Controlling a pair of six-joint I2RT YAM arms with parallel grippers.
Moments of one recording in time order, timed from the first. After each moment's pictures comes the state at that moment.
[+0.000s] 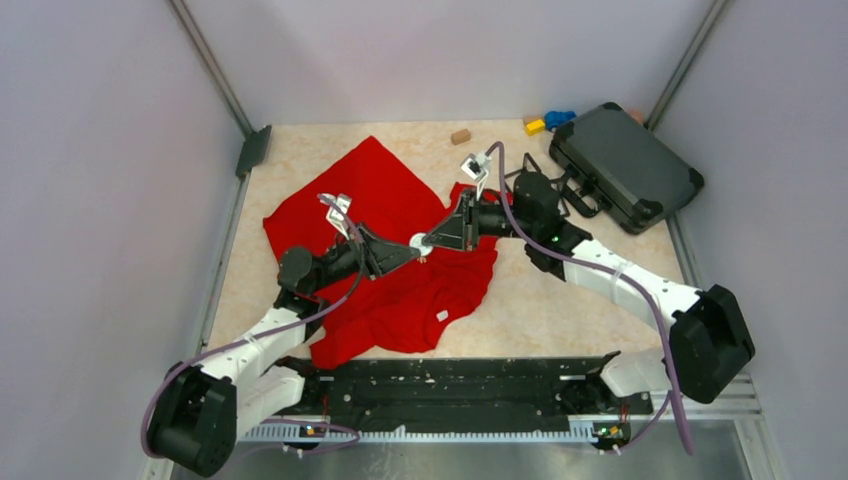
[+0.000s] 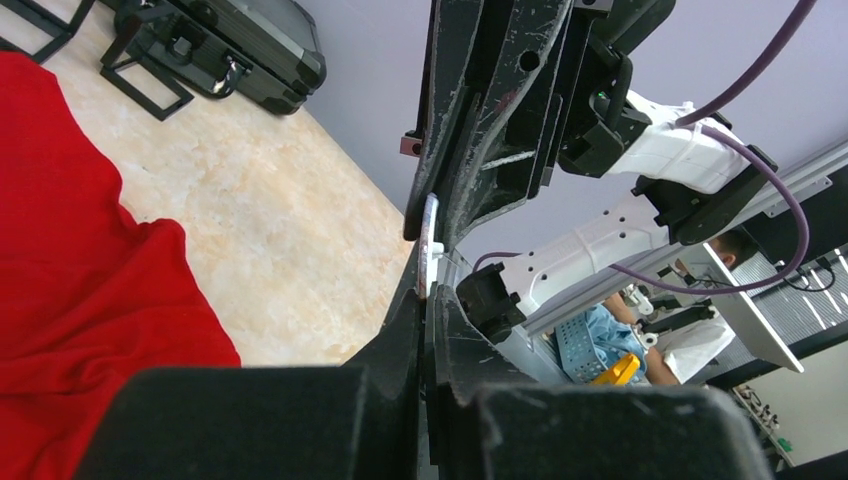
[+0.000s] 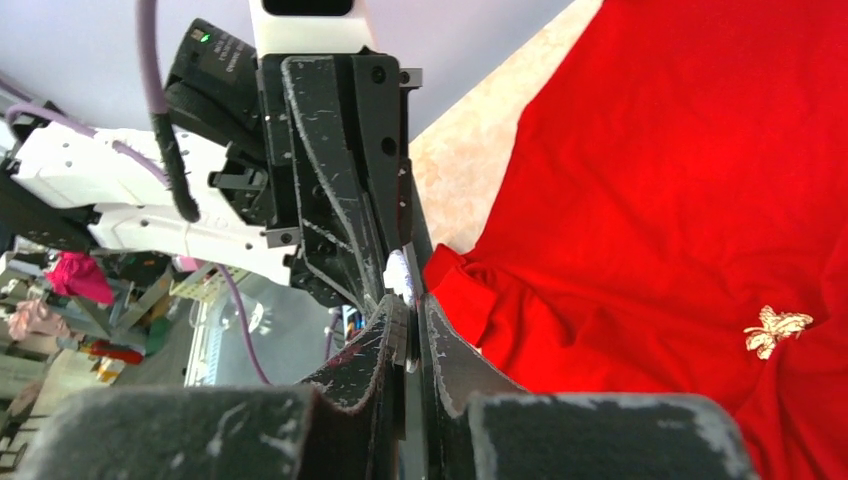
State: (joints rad) left arm -0.38 0.99 0.36 0.94 0.79 -1.06; right arm 0.67 1.34 0.95 0.30 -0.76 0.61
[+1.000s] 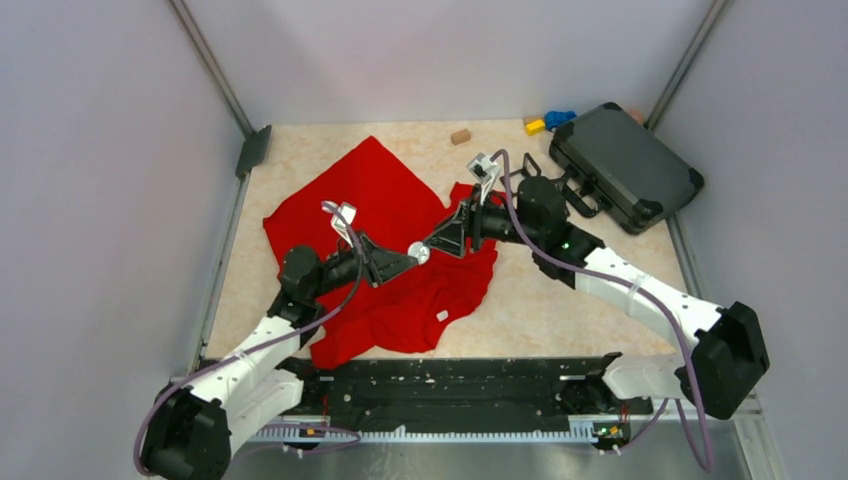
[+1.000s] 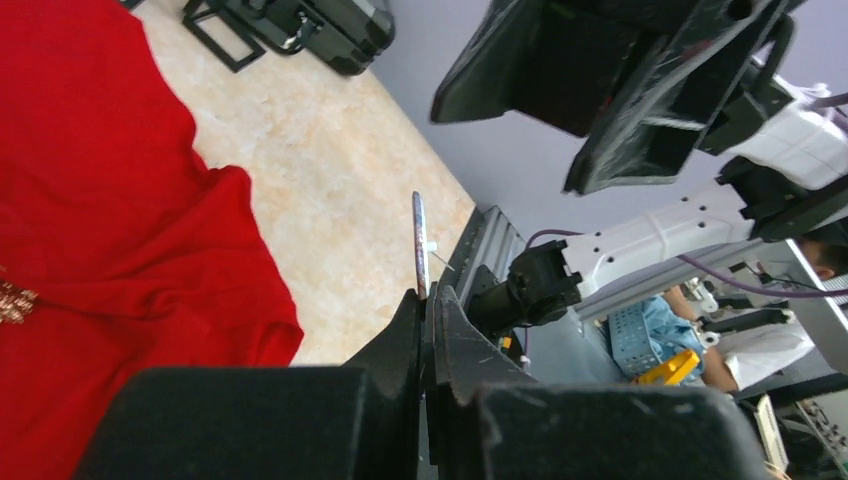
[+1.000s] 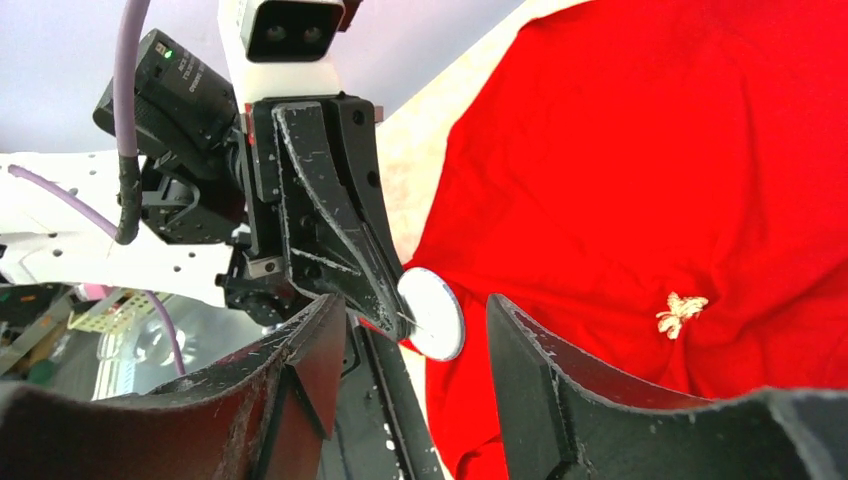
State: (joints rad) left arm -0.39 0.90 0.36 0.67 0.75 -0.90; right arm 0.72 1.27 0.98 0.13 -0.56 0.46
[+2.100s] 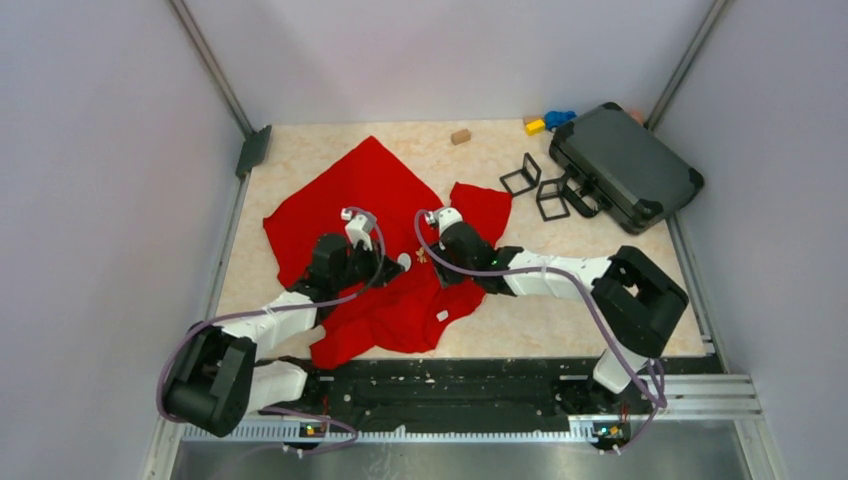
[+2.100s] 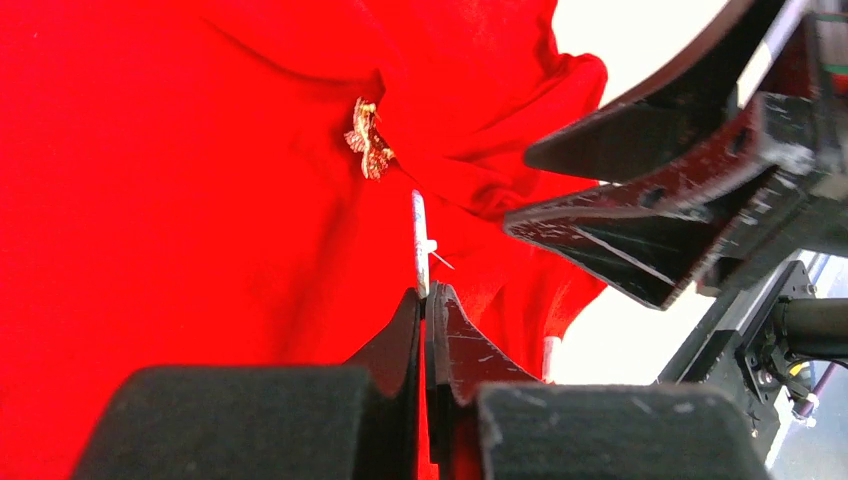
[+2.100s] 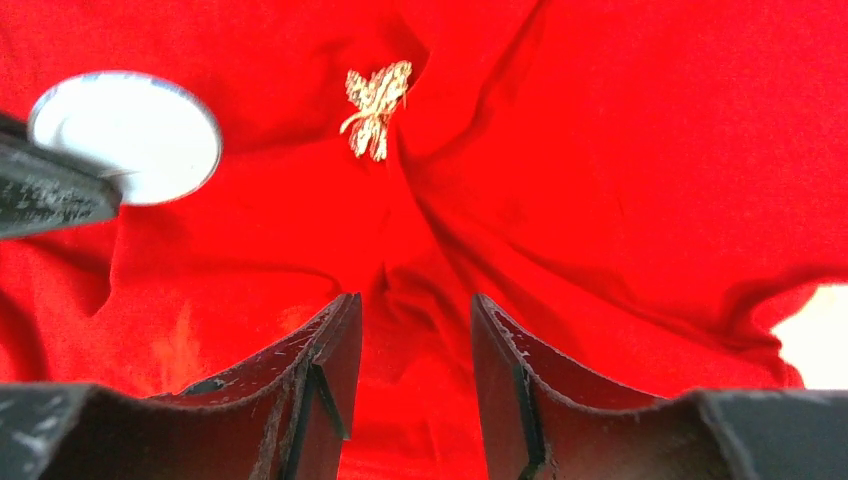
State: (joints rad) left arm -0.37 1.19 0.40 0.34 0.42 -0.44; right arm 0.91 1.66 0.94 -0.04 0.19 0.28
